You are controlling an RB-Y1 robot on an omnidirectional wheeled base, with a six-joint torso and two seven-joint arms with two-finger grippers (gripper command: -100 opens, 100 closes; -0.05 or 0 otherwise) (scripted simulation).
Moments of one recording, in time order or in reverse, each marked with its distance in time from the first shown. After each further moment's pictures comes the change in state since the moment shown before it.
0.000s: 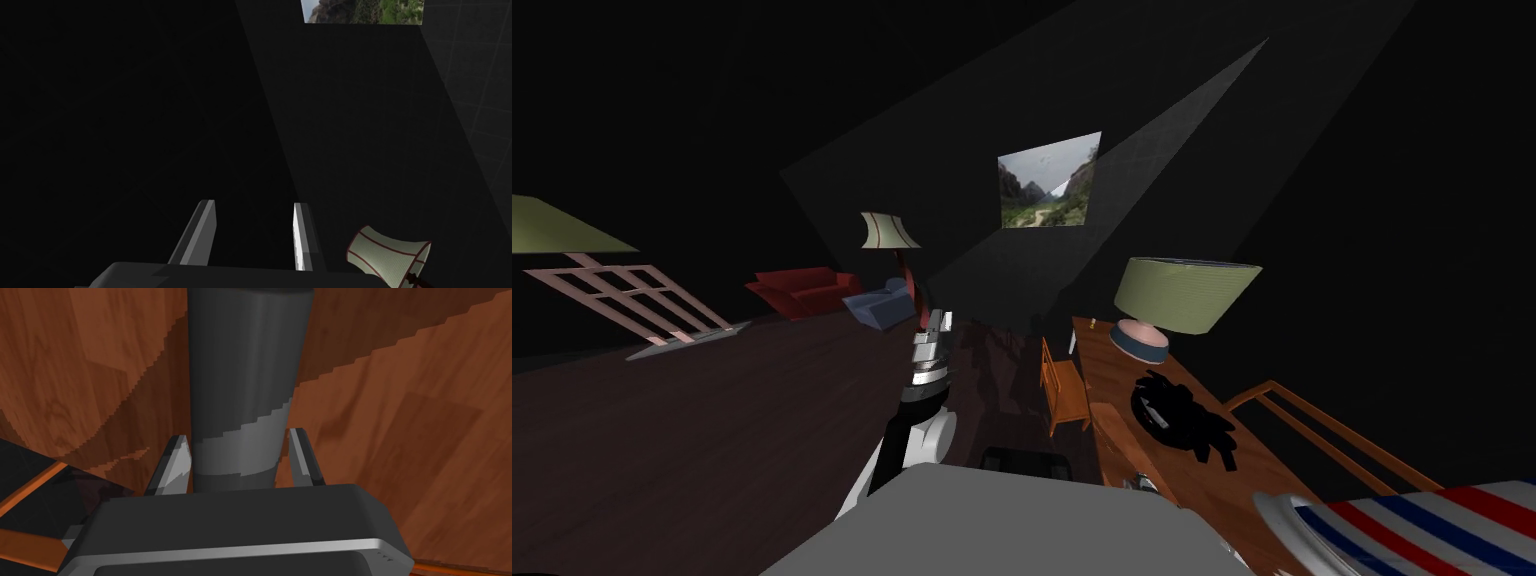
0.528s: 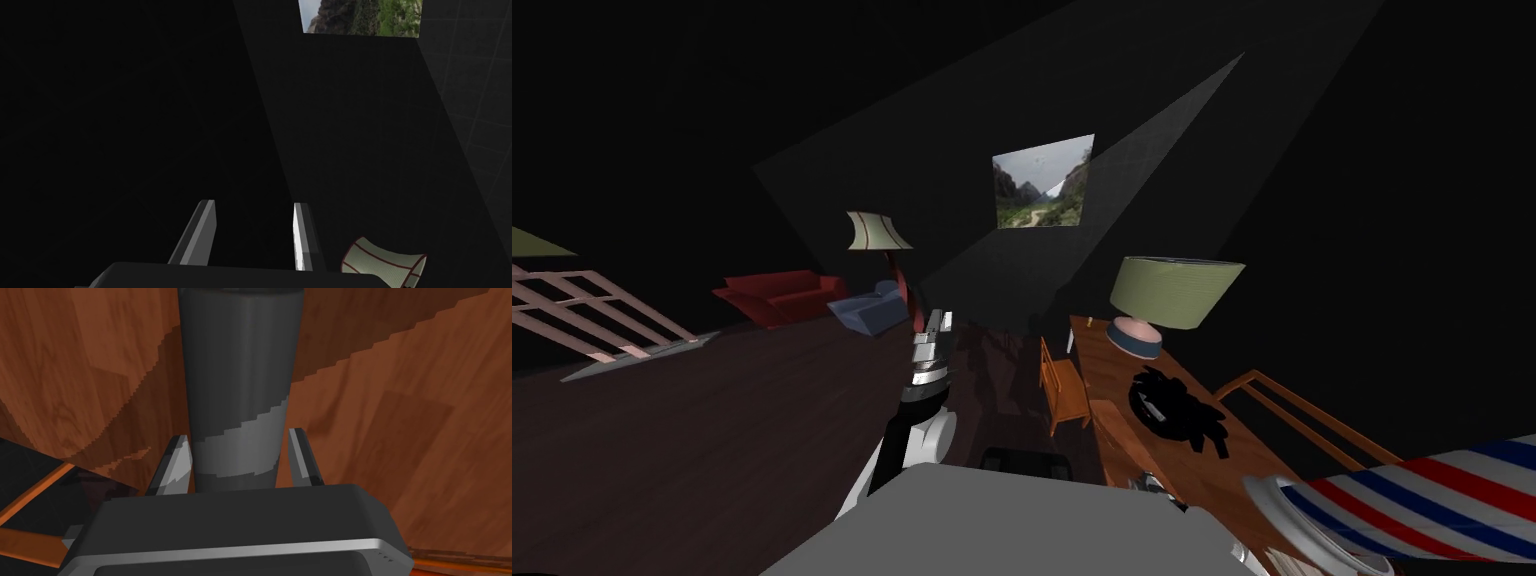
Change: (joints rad) left arm 0.000 0.000 0.000 0.000 0.000 0.000 0.000; right arm 0.006 -0.050 -0.004 -0.026 -0.008 -0.048 0.006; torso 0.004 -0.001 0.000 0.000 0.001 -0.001
